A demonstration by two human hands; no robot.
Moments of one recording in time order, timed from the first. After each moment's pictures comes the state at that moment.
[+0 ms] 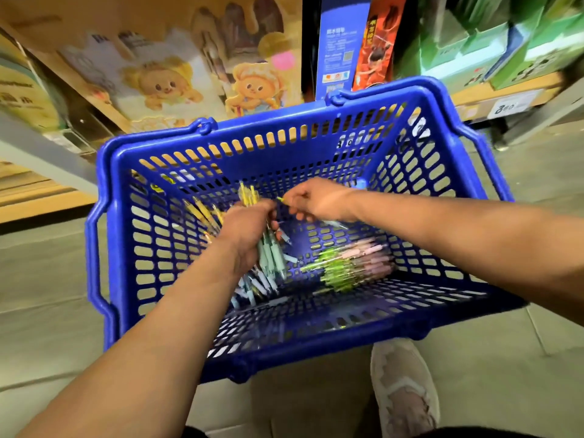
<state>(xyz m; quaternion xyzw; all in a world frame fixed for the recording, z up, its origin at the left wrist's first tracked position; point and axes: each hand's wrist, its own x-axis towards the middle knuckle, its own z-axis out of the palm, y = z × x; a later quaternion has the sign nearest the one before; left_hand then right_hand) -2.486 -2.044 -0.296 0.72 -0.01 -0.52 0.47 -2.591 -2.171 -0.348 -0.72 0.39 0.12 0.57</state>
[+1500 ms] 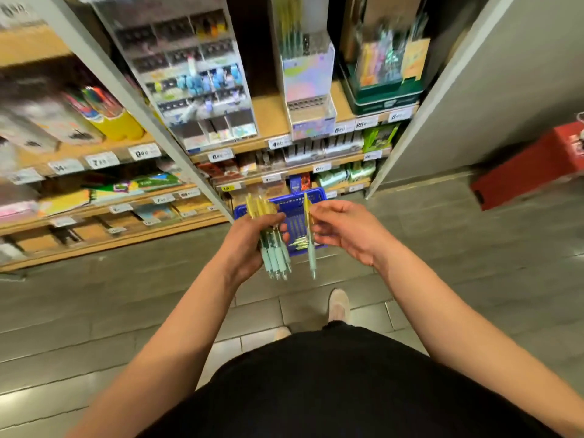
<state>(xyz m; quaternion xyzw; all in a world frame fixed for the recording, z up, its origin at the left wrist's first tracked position) -2.627 -1.819 0.529 0.55 -0.04 -0.65 0.53 -2.801 -1.915 0.537 -0.40 0.46 -0.14 0.78</state>
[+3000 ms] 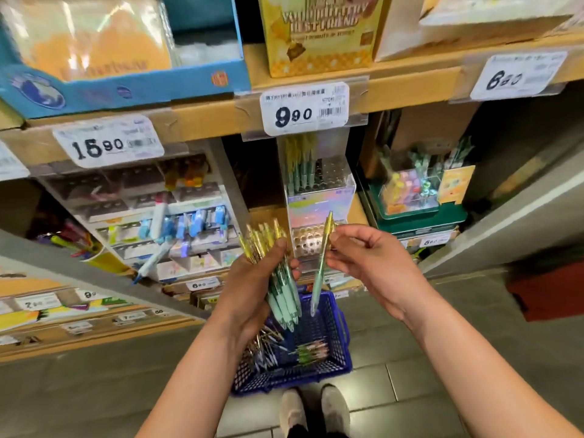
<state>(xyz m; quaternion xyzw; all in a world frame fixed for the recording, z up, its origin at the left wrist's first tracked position) -2.520 -2.093 0.492 0.54 -0.07 -0.58 0.60 -2.695 -2.204 0.507 -0.44 0.41 -0.27 0.75</state>
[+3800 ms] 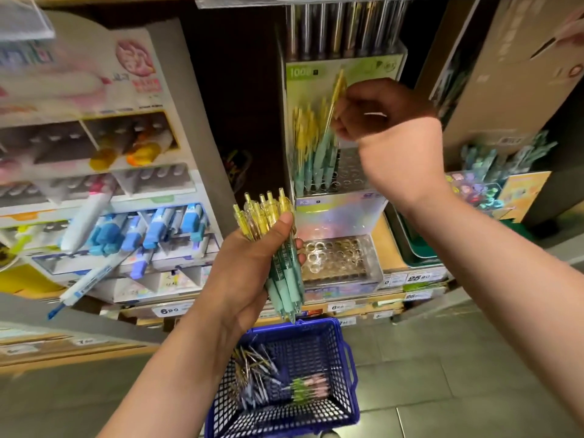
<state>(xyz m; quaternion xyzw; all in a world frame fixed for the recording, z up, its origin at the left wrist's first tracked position) -2.481 -2.169 0.422 0.55 -0.14 -0.53 0.63 -2.590 -2.347 0.489 -0.71 0.31 -0.48 0.41</state>
